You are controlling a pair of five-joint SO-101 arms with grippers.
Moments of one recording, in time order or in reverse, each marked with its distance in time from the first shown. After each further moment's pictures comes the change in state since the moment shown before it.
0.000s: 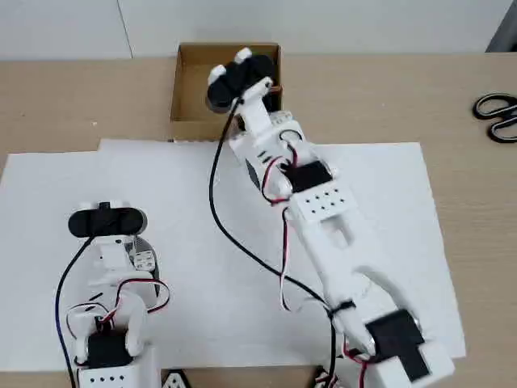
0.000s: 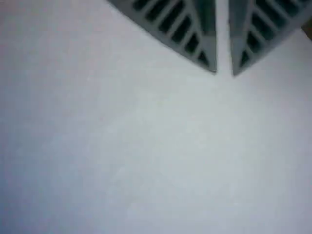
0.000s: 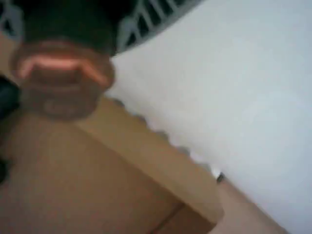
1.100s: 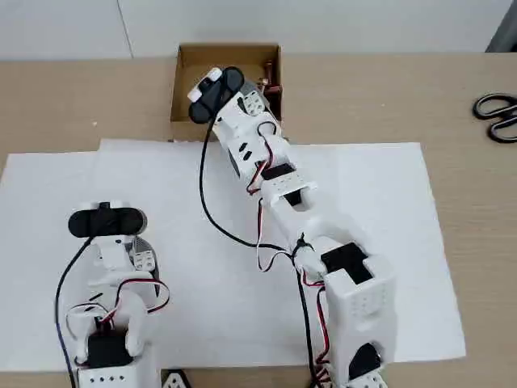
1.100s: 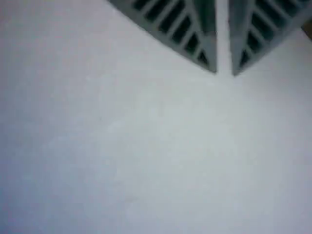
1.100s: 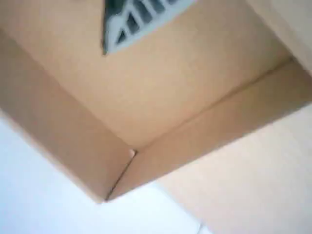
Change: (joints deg) left arm 0.0 0.0 0.1 0.0 0.0; right arm 0.0 30.4 -7.7 -44.2 11.1
